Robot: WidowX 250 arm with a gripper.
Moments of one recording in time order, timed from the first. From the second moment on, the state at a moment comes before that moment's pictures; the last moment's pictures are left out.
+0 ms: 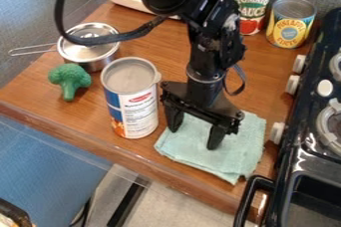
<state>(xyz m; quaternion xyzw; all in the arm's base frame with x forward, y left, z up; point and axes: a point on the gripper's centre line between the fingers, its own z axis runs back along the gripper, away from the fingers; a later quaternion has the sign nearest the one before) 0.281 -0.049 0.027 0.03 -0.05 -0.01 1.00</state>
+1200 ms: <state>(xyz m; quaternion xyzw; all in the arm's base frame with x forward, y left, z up) 0.453 -0.019 0.031 0.00 -0.09 0.02 1.00</state>
